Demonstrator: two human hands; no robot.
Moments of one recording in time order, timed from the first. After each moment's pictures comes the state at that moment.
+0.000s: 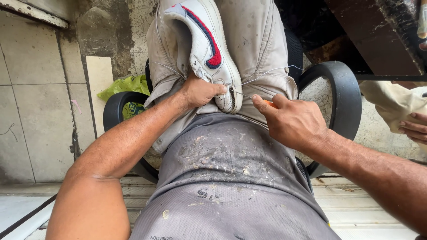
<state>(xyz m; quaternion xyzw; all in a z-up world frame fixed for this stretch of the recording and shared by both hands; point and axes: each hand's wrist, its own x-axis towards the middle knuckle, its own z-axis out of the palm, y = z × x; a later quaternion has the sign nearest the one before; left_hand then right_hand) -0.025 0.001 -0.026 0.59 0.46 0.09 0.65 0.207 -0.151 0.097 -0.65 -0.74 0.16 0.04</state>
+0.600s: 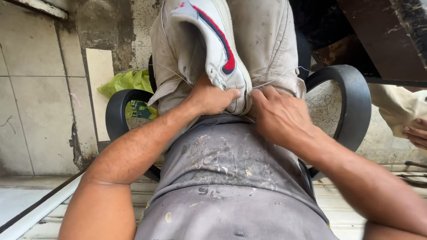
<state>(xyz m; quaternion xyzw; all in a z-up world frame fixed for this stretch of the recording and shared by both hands) -0.004 -0.001 0.056 0.64 0.54 -0.05 0.55 0.175 -0.122 0.069 -0.64 -0.76 0.14 -0.04</state>
